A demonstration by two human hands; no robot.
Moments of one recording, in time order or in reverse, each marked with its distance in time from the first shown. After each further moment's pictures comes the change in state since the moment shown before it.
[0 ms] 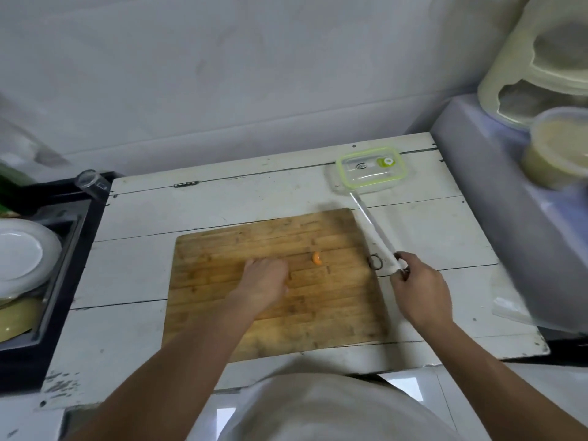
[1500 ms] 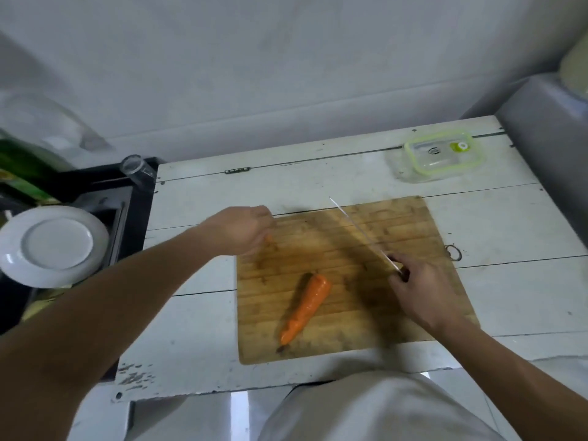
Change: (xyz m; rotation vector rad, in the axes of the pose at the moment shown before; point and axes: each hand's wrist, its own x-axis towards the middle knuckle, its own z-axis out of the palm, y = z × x) left_hand 0.015 -0.243 -0.051 0.291 0.315 0.552; right_hand -0.045 -0.118 0.080 -0.014 -0.236 -0.057
